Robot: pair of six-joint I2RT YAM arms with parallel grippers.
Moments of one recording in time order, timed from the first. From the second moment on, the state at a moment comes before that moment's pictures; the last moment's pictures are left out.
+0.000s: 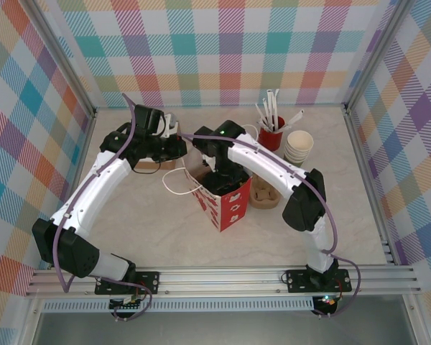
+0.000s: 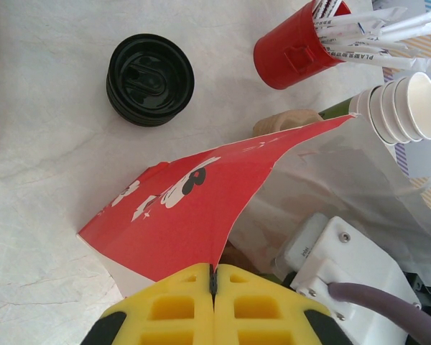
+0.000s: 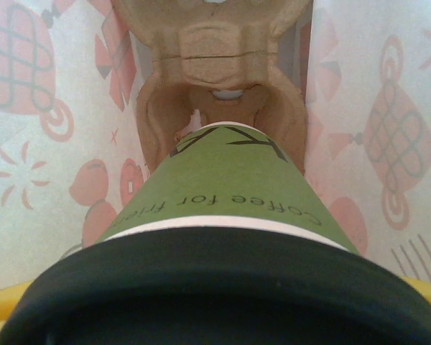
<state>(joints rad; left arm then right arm) -0.38 1.43 1.47 -0.87 0.30 -0.50 0.86 2.07 2.10 -1.64 -0.06 0.28</state>
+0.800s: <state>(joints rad) -0.38 1.43 1.47 -0.87 0.30 -0.50 0.86 2.08 1.97 -1.54 -0.09 0.28</state>
